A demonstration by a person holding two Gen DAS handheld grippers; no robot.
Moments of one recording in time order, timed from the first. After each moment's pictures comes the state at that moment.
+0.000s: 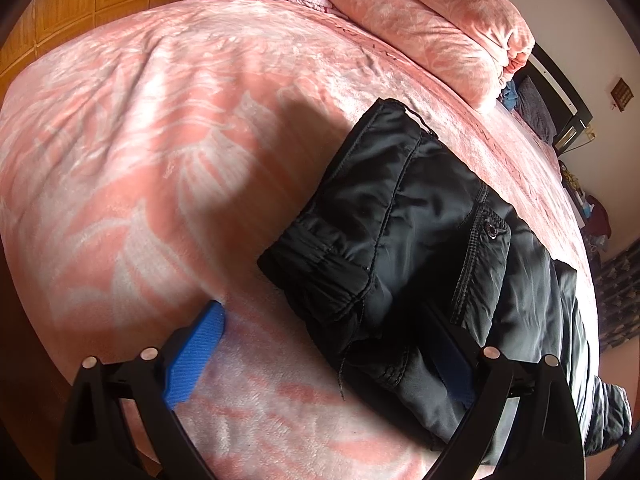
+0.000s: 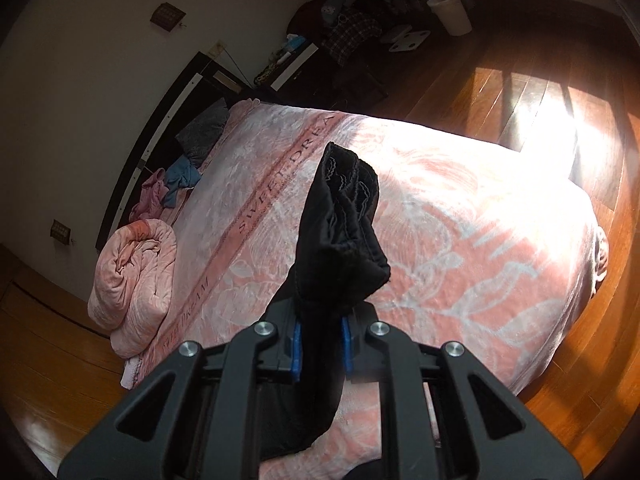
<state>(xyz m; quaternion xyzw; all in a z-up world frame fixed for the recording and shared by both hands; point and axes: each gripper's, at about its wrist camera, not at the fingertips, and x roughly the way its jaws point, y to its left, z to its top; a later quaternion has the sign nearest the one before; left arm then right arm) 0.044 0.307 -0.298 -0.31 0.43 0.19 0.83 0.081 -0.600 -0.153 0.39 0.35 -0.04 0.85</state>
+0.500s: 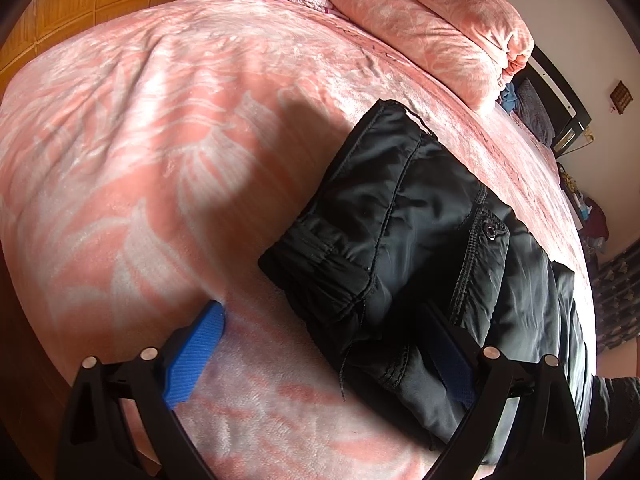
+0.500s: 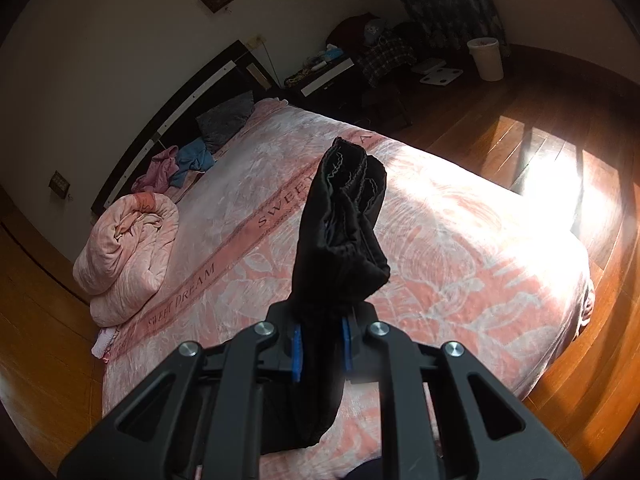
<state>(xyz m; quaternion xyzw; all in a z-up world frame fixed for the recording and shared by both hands) 0.041 0.306 -0.297 -0.31 0.43 0.19 0.83 0.084 -0.550 -0.105 0.30 0.34 -0.03 0.89</state>
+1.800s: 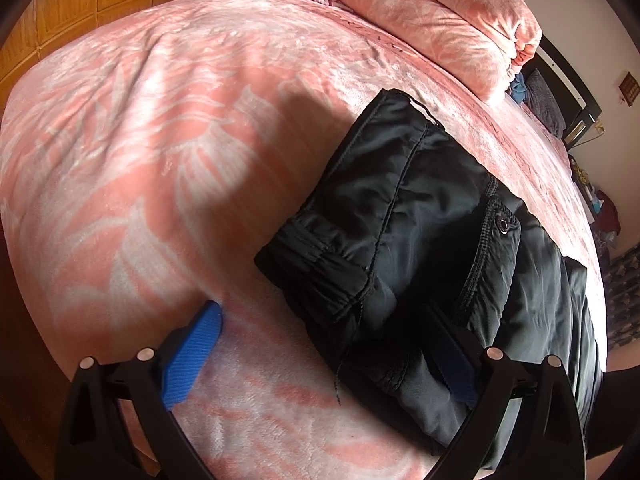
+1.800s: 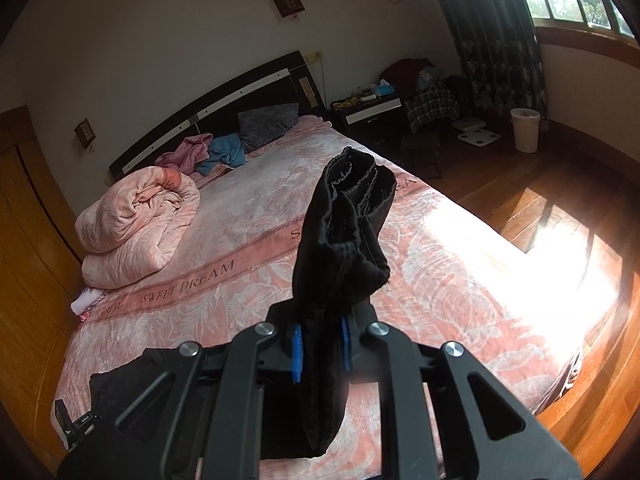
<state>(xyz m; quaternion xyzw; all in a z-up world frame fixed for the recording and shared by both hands) 0.056 0.300 -0.299 -0.30 0.45 0.21 0.82 0.081 -0.487 -0.066 0.18 0.30 0.01 0.94</state>
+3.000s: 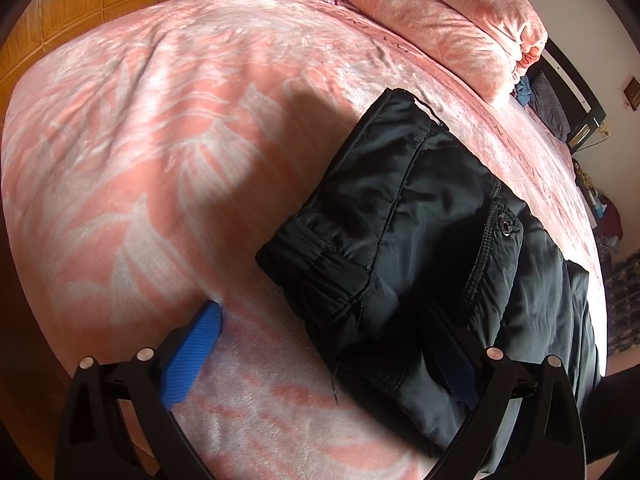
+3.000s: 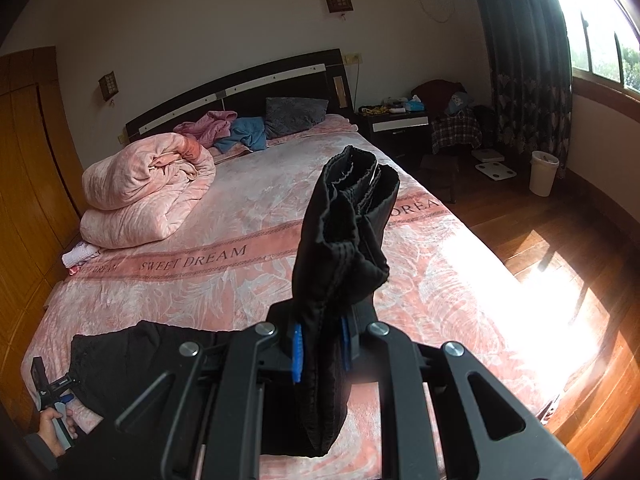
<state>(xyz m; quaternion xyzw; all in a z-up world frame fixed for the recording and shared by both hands) 0.055 0.301 -0.300 -0.30 0.45 0.21 0.81 0.088 -0.432 -0.041 0.09 0.30 0.03 0.95</state>
